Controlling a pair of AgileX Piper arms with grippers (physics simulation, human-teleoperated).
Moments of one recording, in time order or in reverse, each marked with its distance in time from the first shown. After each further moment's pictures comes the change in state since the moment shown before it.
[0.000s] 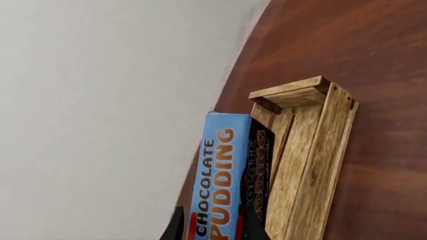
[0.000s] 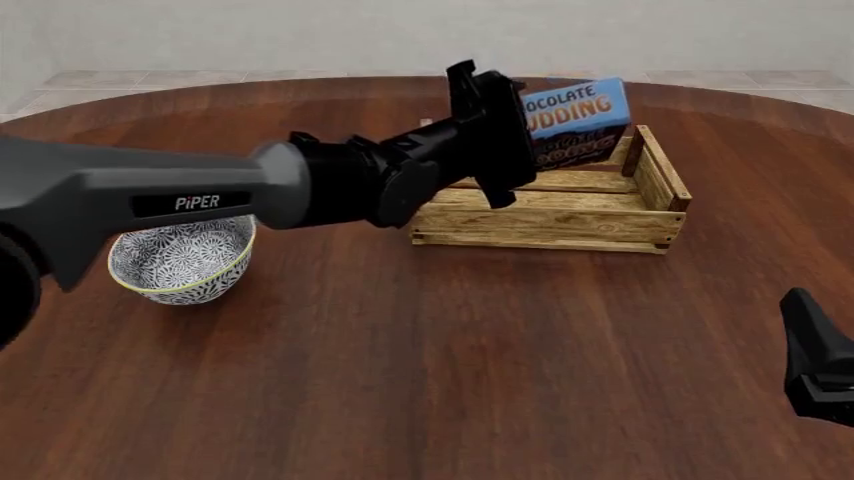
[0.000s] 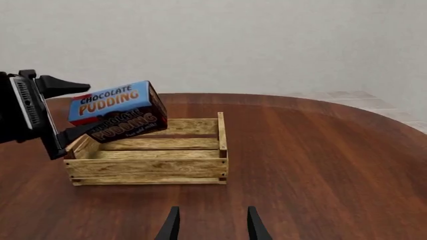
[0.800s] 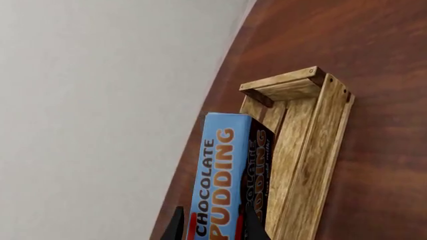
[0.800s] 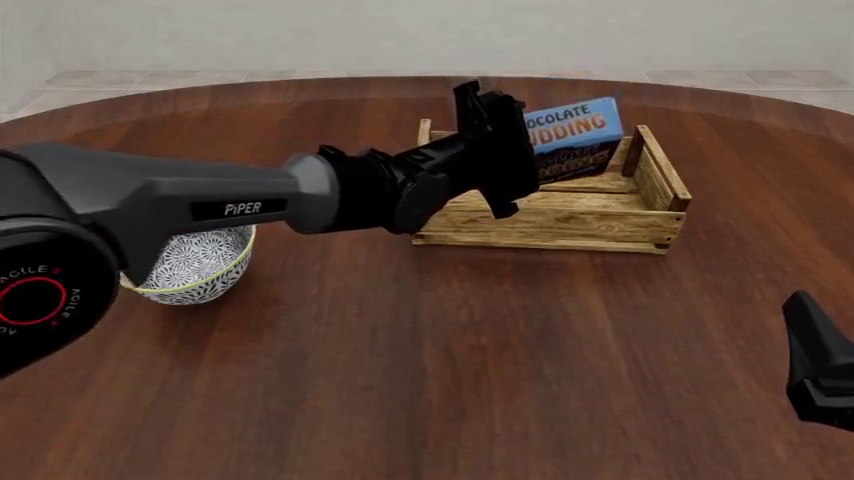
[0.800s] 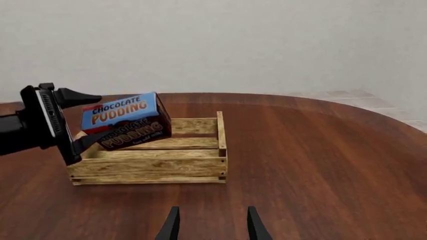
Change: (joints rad) left arm 0.011 0.097 -0.066 0.004 -0.020; right arm -0.004 -0.038 0.000 0.038 0.003
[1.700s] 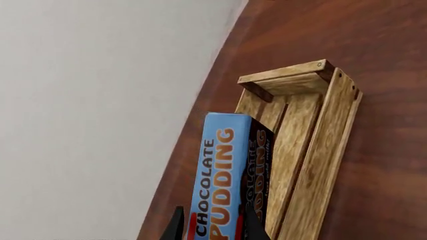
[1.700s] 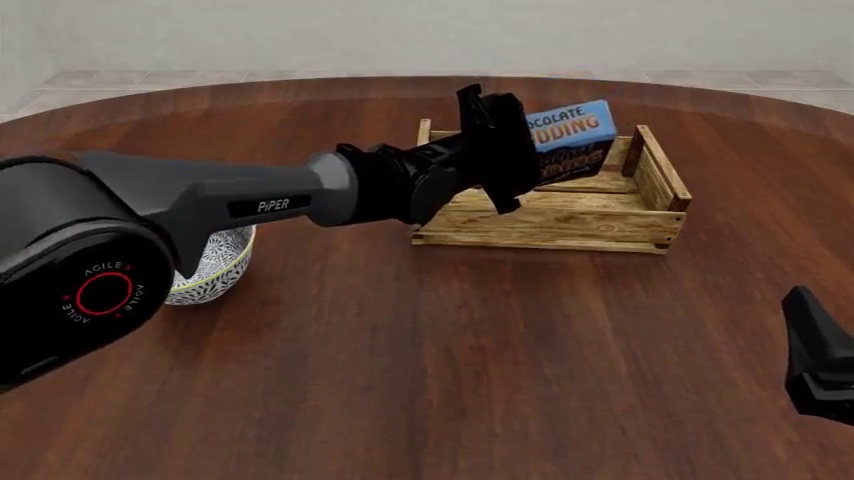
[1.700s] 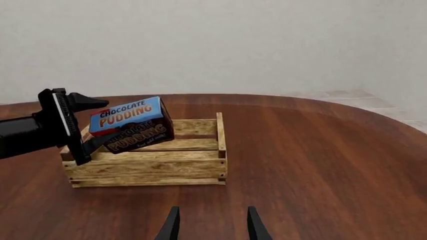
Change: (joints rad) left arm 0.020 0.090 -0.124 0.067 -0.037; right arm -0.003 0.041 0.000 -0.043 0.003
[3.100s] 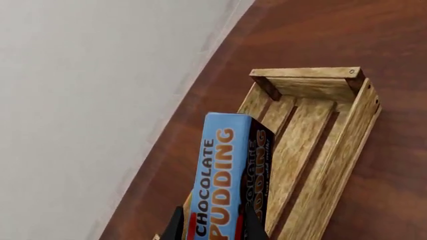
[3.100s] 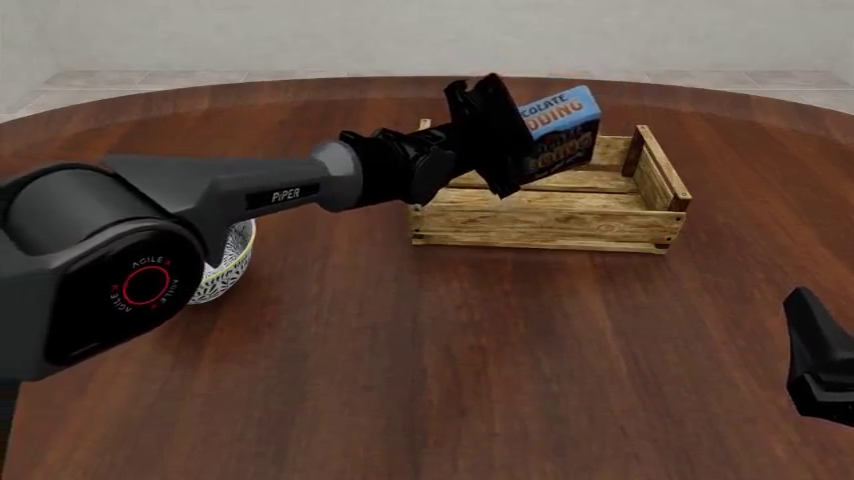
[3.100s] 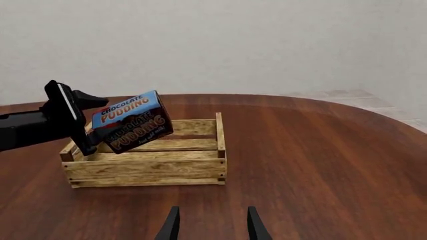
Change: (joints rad) left arm 0.039 0.070 -0.139 0.104 -0.175; right arm -0.004 -0.014 0.000 0.013 0.003
